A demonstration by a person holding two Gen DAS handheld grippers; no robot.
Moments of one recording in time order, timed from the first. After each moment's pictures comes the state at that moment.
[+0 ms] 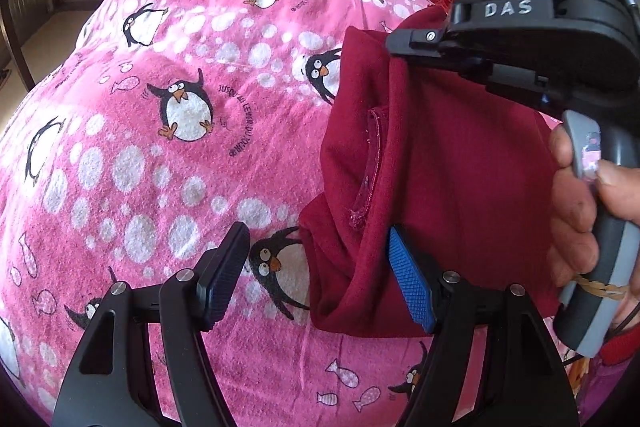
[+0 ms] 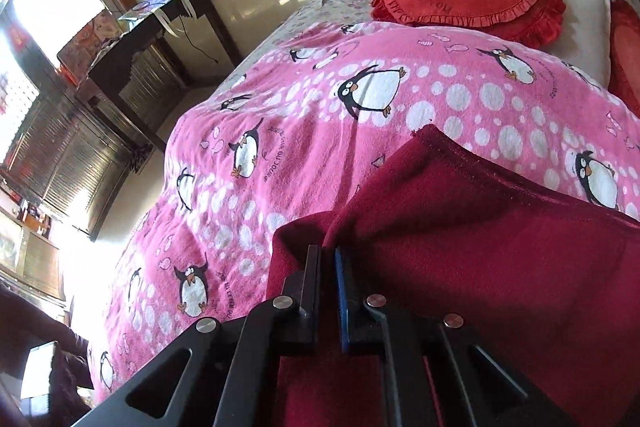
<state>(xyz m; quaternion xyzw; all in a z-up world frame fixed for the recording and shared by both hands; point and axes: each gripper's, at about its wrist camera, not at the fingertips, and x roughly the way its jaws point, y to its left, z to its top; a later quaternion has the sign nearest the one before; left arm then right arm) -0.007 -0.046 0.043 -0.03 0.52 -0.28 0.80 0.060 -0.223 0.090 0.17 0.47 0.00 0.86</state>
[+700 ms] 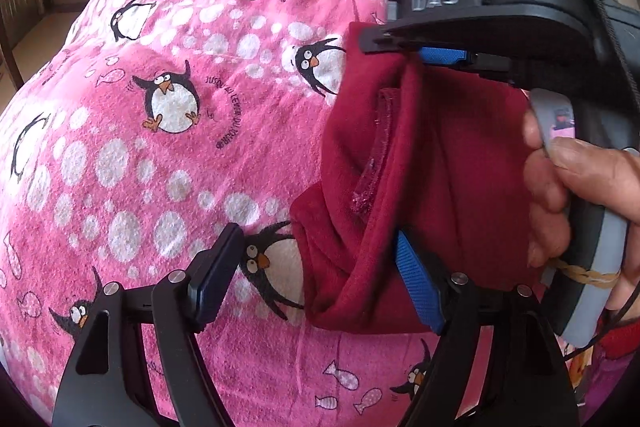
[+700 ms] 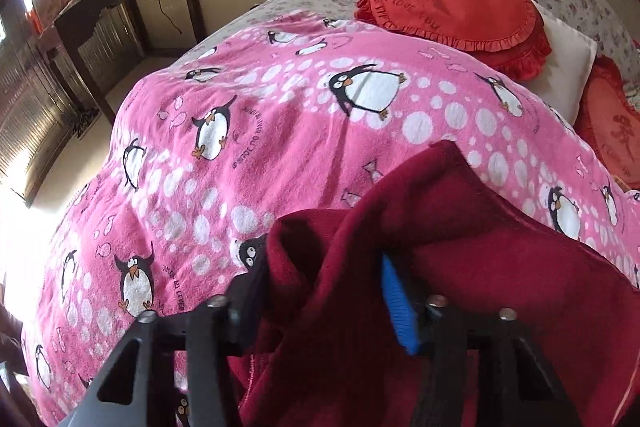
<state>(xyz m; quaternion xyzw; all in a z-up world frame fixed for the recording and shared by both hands) -0.016 -0.052 0.028 -0.03 0.52 -0.30 0.80 0.076 -0.194 0.078 0.05 0.50 -0.08 0.86</state>
